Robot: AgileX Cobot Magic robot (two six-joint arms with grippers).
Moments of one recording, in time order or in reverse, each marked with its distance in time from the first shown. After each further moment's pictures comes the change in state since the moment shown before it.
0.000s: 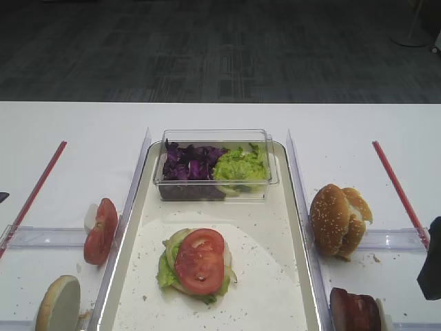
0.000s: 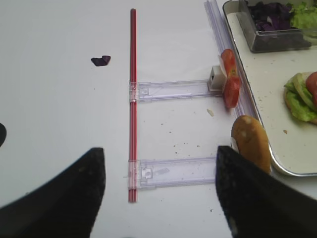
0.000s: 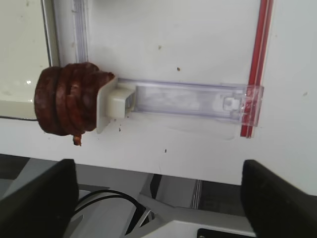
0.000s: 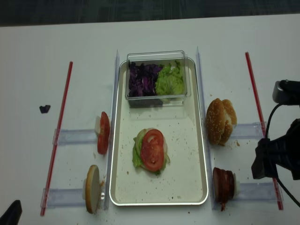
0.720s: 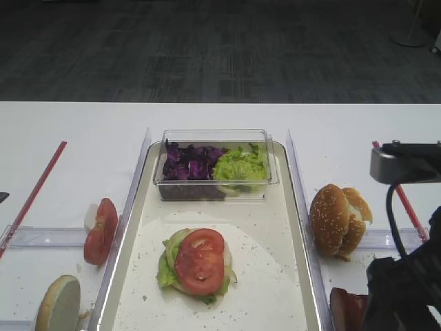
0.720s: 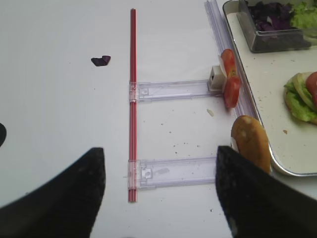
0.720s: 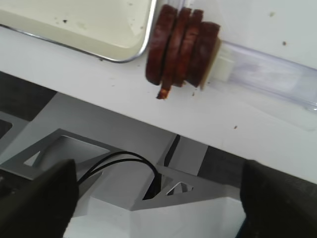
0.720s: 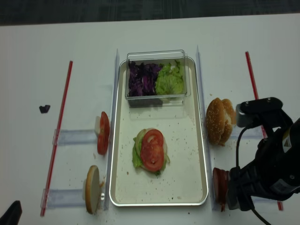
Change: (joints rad) left arm 0.000 0.000 0.000 0.000 0.000 0.000; right arm 0.419 0.000 -0.038 0.018 0.027 0.178
